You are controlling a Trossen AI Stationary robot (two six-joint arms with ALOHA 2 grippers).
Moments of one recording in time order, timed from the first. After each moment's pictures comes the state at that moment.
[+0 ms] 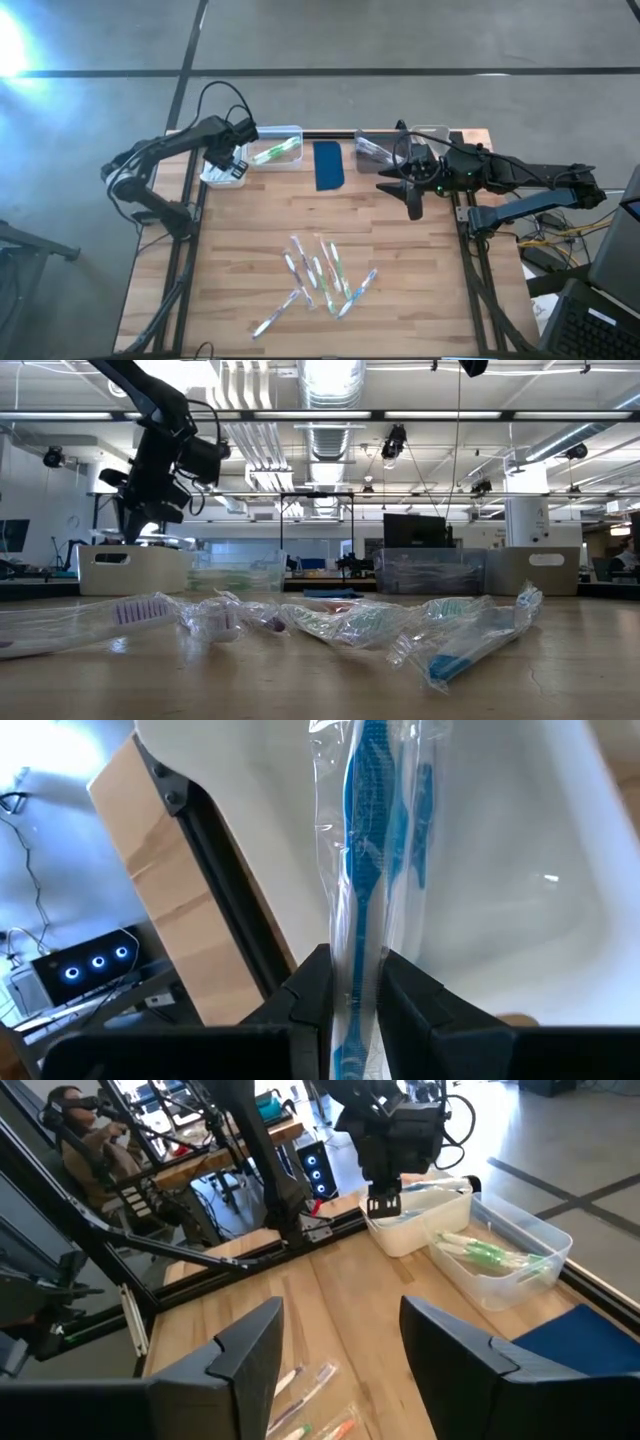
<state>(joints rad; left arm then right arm) 0.80 1.45 1.03 -1.20 -0.47 -0.33 0.02 0.98 1.09 -0.39 0.13 0.40</state>
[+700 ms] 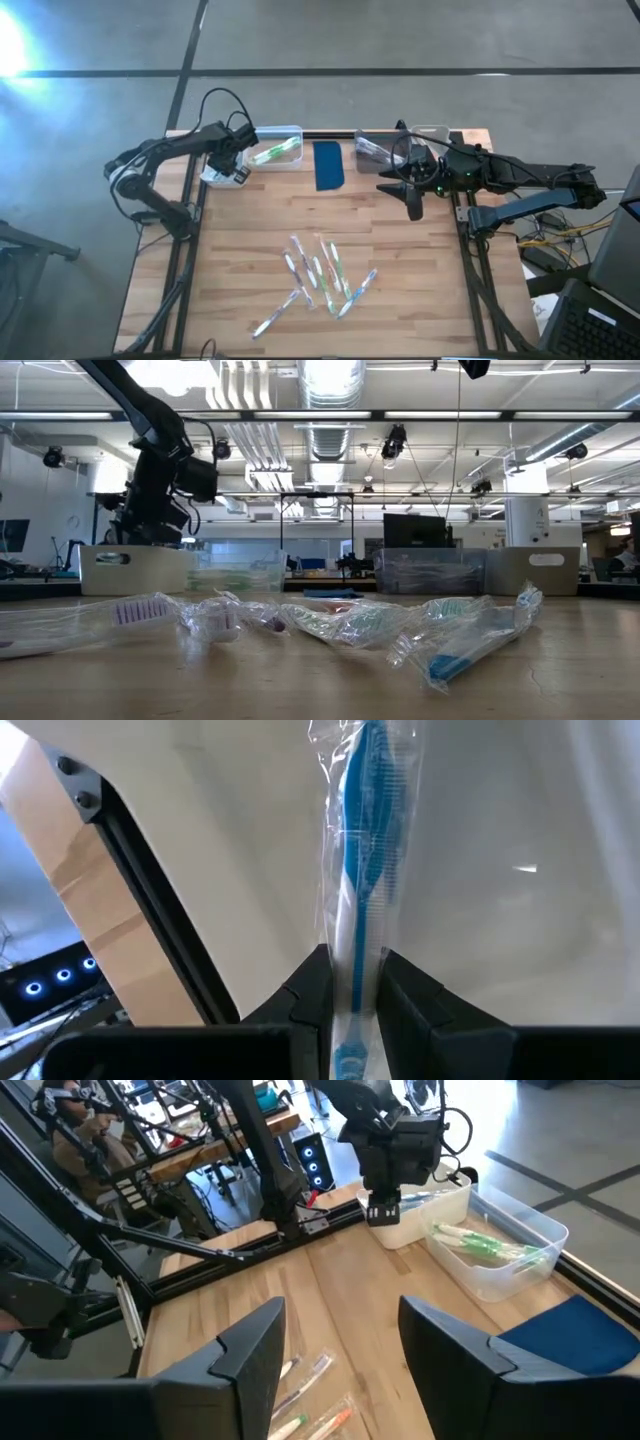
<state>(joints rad) 0.83 1.48 0.91 -1.01 -0.41 -0.28 0.02 0.98 1.09 -0.42 0.13 0.40</state>
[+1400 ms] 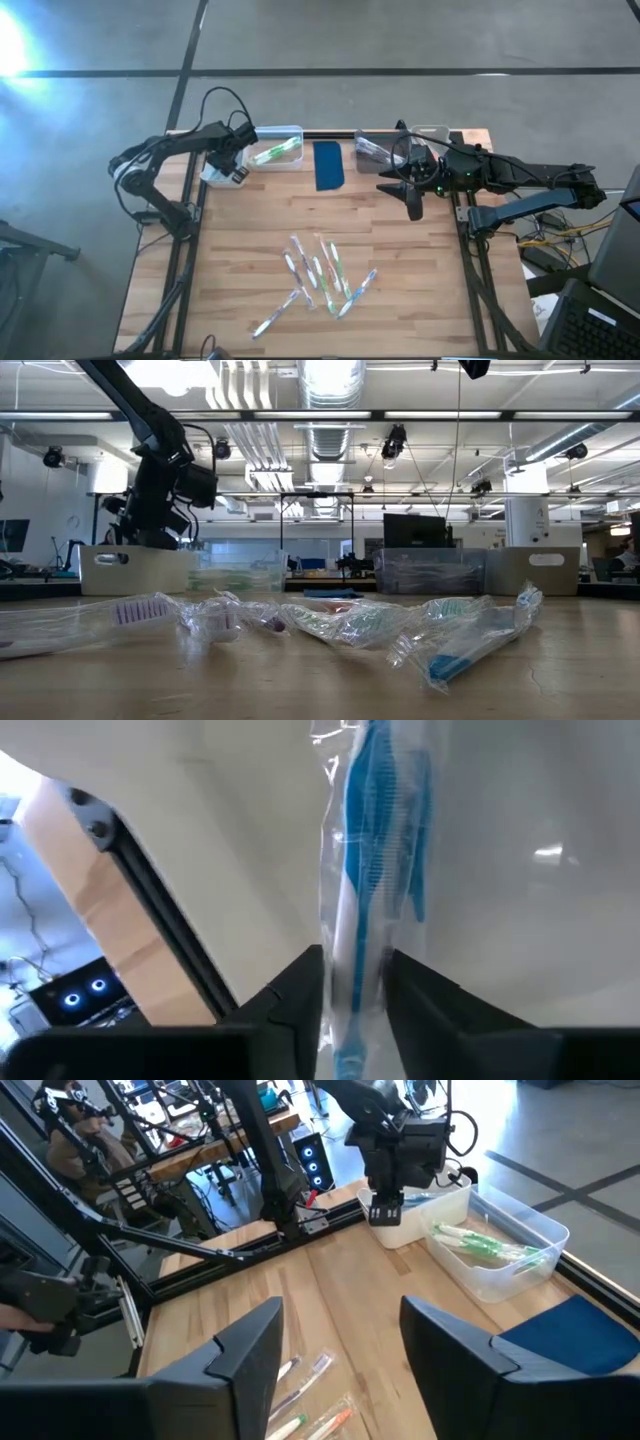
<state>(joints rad) 0.86 1.52 0.91 -0.98 -0.44 -0.17 0.02 0.98 1.09 -0.42 0.13 0.40</state>
